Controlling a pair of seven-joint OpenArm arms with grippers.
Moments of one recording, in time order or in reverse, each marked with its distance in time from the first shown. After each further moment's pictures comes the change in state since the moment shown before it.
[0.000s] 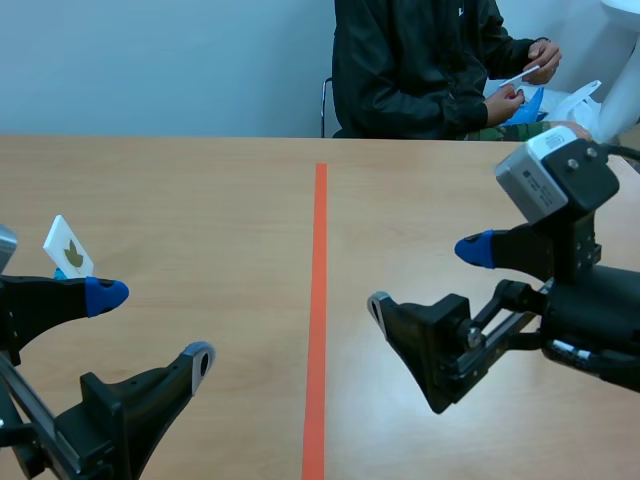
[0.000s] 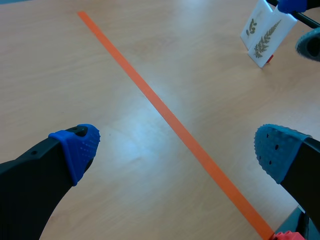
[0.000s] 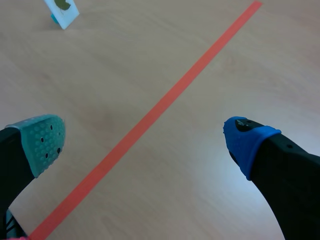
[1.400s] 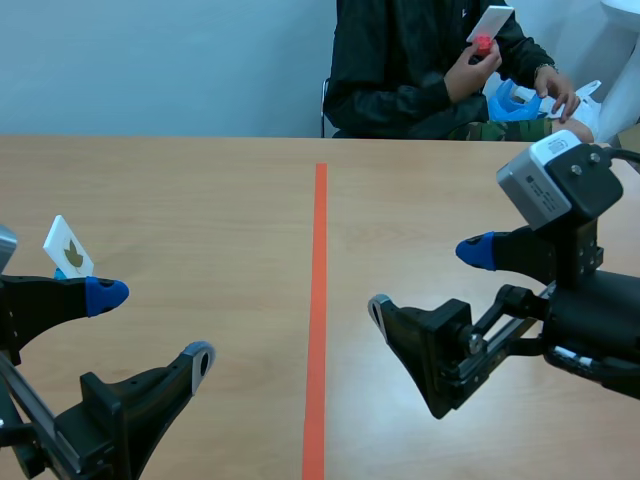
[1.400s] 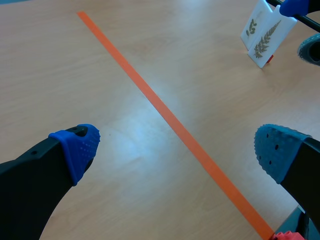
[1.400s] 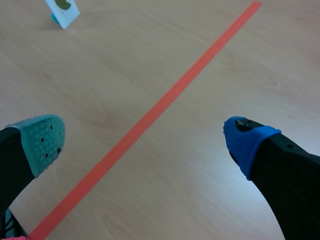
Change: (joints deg) left arm 0.0 0.0 0.0 0.0 0.0 0.0 0.0; right arm -0.6 0.0 0.0 0.0 -0.6 0.0 1.8
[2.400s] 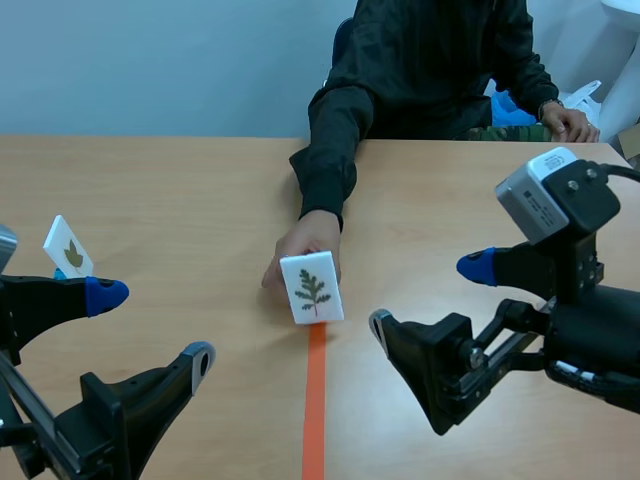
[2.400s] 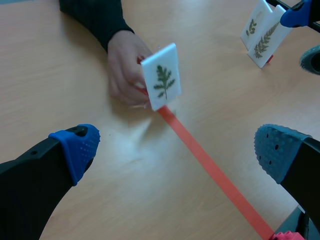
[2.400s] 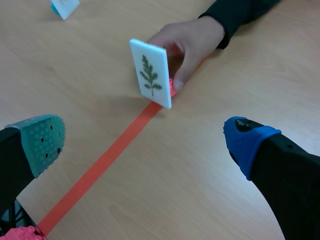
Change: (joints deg) left arm 0.0 0.0 0.0 0.0 0.0 0.0 0.0; right arm -1.3 0.0 0.0 0.0 0.5 -0.4 -1.5
